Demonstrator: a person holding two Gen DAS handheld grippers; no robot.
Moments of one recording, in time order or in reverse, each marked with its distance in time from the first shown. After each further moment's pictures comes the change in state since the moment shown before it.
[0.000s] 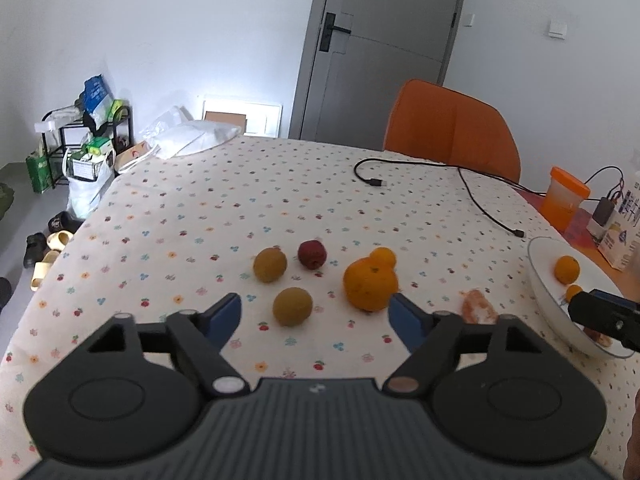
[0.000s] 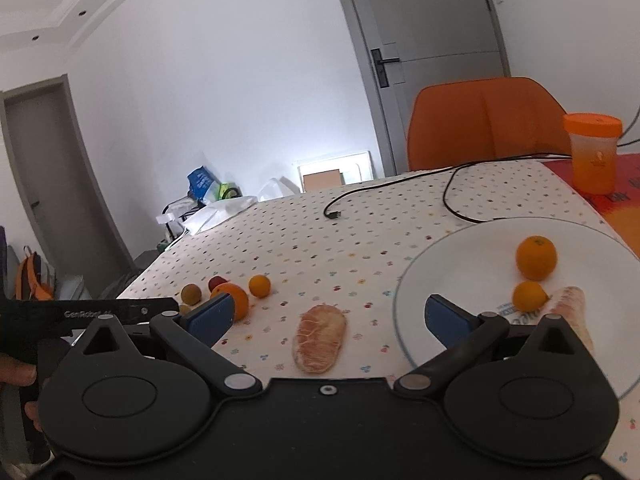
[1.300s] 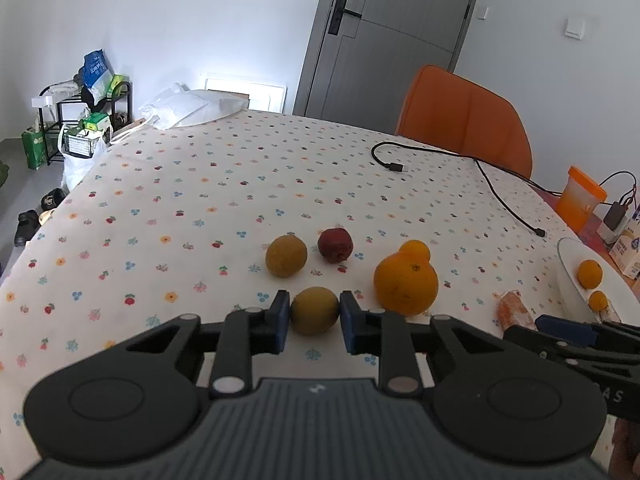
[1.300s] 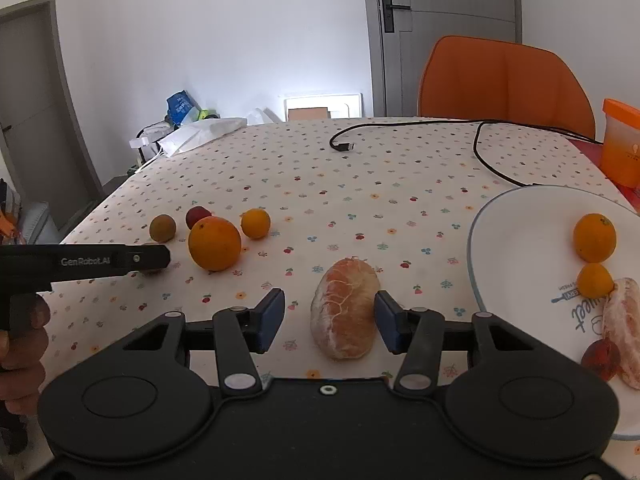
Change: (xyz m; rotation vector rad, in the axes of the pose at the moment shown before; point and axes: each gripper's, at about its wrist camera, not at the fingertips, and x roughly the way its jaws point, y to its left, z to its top) left arm 0.037 0.019 -0.002 -0.045 0.043 -0.021; right arm 0.066 0.041 -0.013 -0.106 0.195 -0.112
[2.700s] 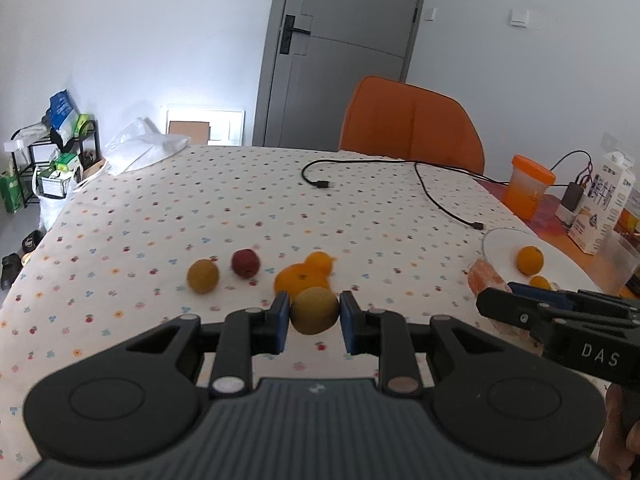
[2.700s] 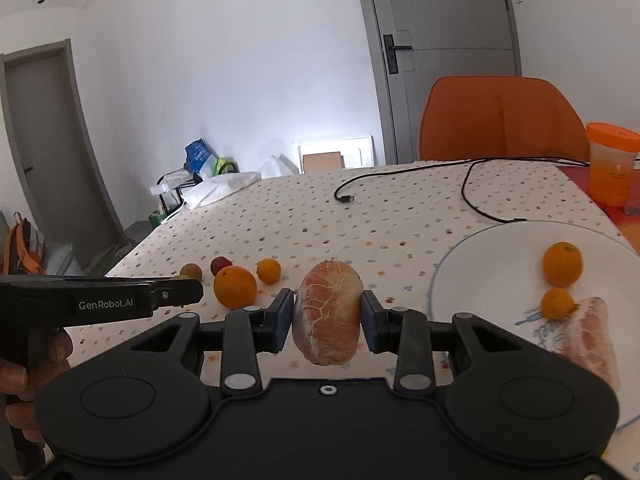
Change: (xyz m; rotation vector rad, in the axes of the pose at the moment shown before) left arm -0.038 -0.061 -0.002 0.119 -0.052 -0.065; right arm -0.049 -0.024 0.004 0.044 -0.141 0.074
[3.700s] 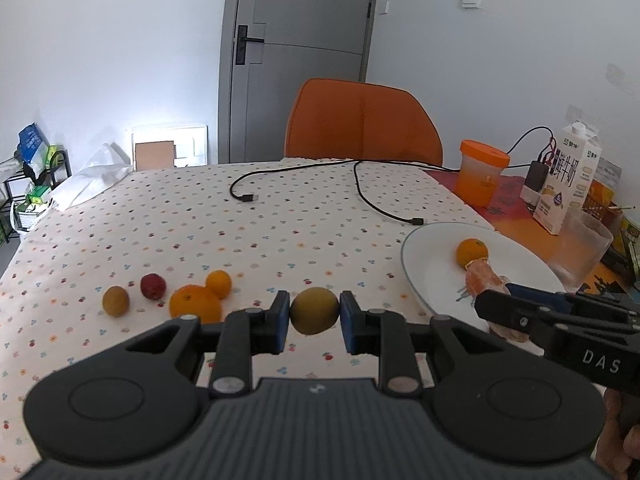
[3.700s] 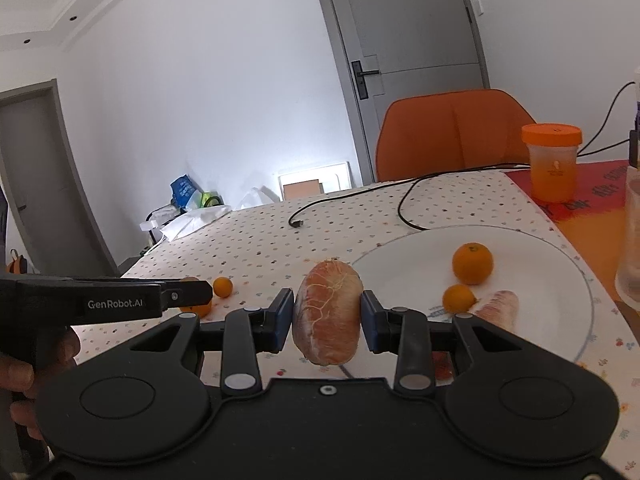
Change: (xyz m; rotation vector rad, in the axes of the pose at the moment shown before) left arm 0.005 -0.080 0.006 0.105 -0.013 -0.043; right arm -0.047 -0.062 -0.013 0.073 -0.090 -0.022
